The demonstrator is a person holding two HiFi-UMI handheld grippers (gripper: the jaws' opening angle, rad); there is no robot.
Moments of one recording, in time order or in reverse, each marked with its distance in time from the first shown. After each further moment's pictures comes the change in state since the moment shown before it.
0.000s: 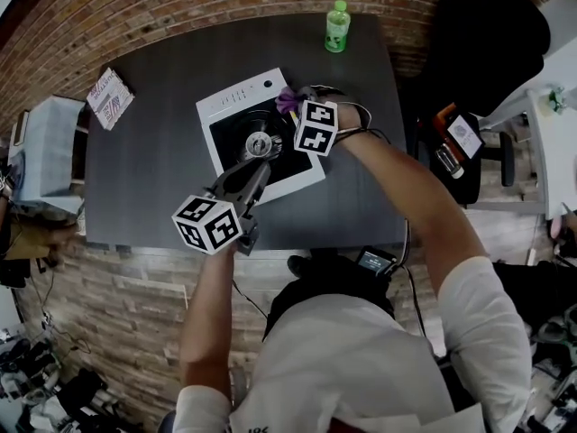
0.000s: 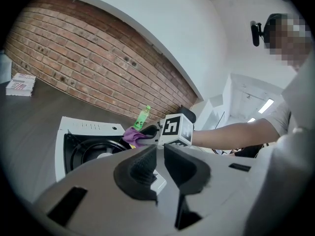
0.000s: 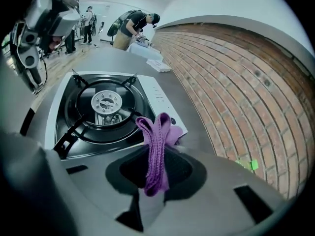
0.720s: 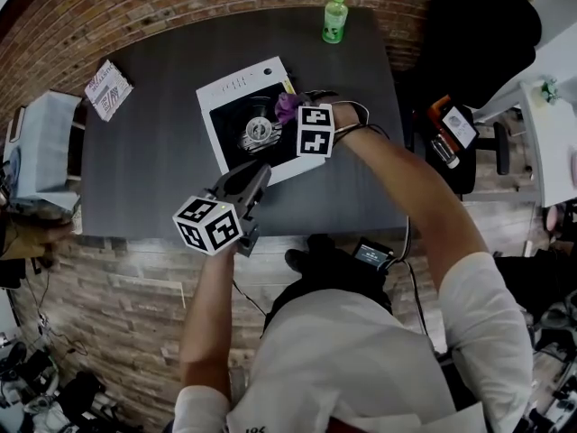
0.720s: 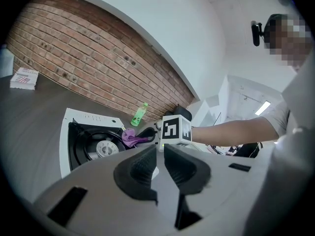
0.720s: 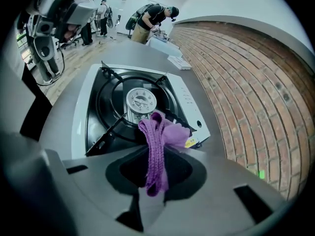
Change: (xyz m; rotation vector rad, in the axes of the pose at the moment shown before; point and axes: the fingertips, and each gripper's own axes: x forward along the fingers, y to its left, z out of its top) left arm -0.033 -0.014 -0.030 -0.023 0.003 -0.031; right arm -0.012 0.066 0.004 -0.144 0.056 0.130
